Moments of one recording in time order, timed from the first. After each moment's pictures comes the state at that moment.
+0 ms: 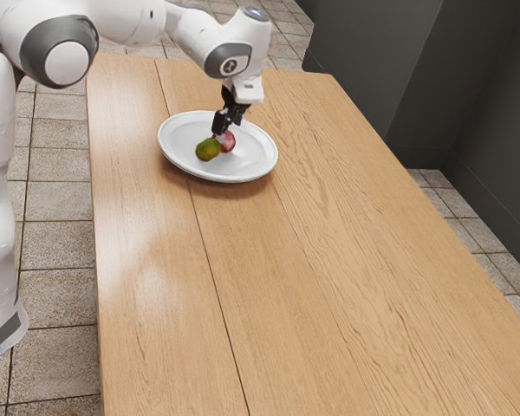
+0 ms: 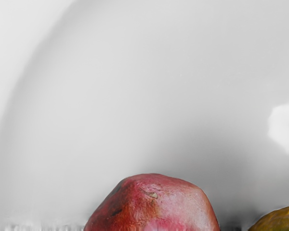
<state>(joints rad) 0.21 0.10 0.30 -1.89 0.11 2.10 1.16</state>
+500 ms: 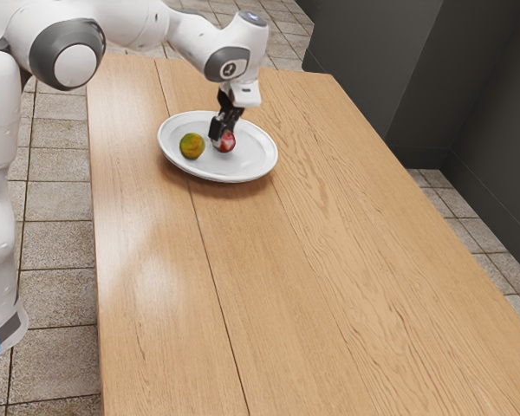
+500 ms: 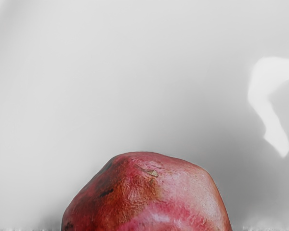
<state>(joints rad) 0.20 0.13 0.32 -1.89 0.08 2.08 1.16</state>
